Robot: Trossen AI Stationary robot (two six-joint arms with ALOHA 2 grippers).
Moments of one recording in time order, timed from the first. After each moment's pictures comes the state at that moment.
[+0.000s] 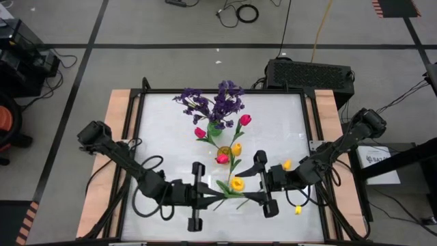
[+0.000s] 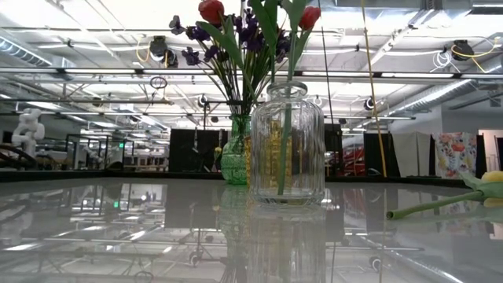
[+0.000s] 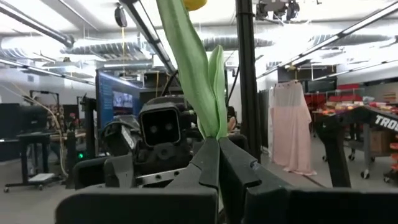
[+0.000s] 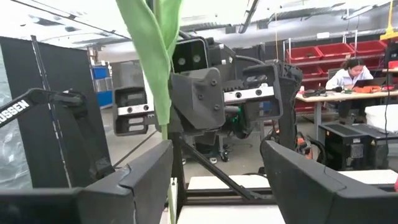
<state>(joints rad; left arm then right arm) -0.62 1.68 1.25 0.90 -0.51 0.30 0.61 1.38 1.01 0.59 0.49 0.07</state>
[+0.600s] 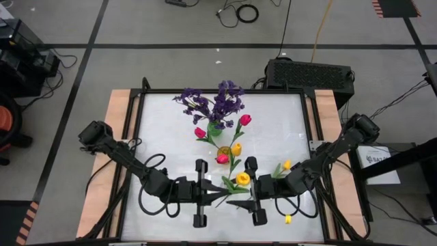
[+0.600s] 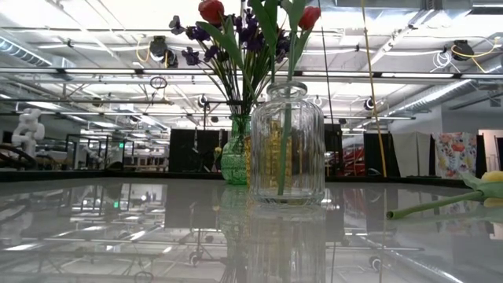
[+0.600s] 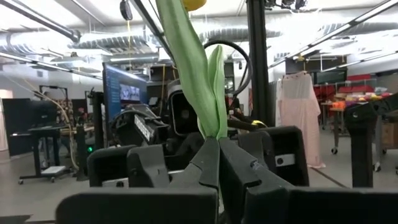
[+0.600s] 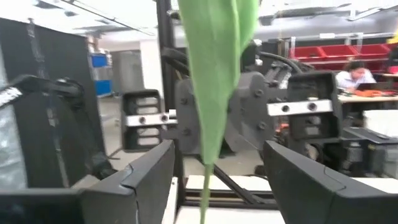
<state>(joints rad) -0.60 1.70 1.27 0.86 -0.51 0.29 0.61 1.53 1.17 0.53 0.48 0.03</state>
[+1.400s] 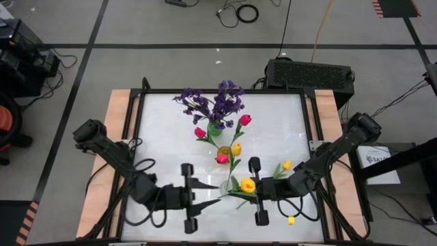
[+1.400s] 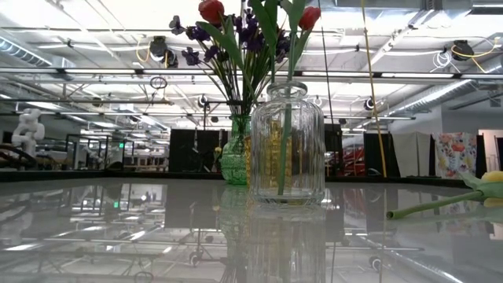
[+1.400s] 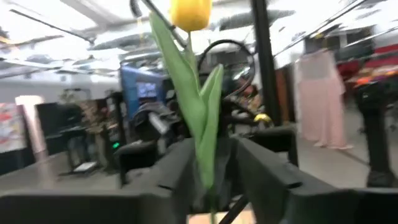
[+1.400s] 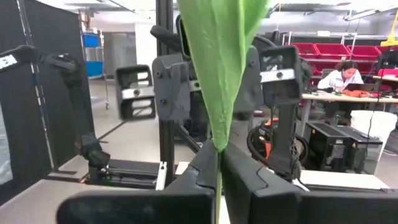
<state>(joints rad) -0.68 1.65 1.27 0.79 -0.67 0.41 0.63 1.50 1.17 0.46 0.53 -0.02</state>
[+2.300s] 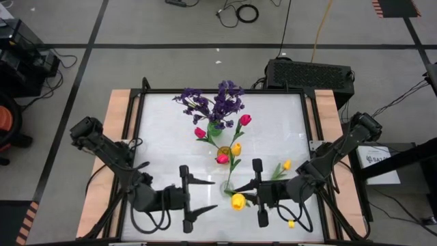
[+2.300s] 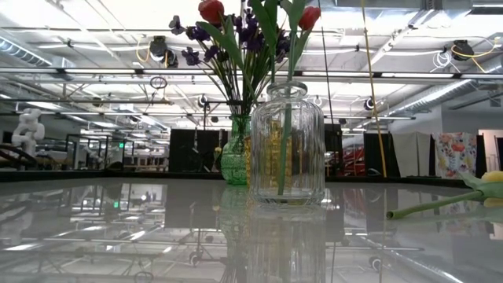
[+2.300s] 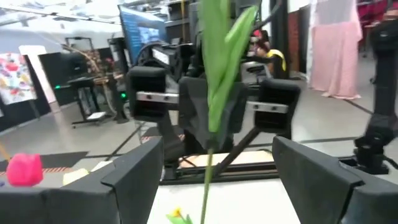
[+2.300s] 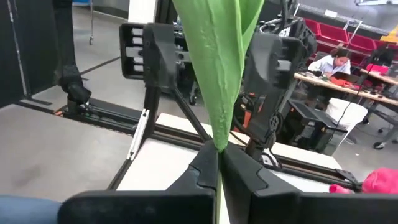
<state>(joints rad) -0.73 1.58 1.27 0.43 -0.81 0.22 0.66 1.48 1.27 0.09 0.59 -0.11</state>
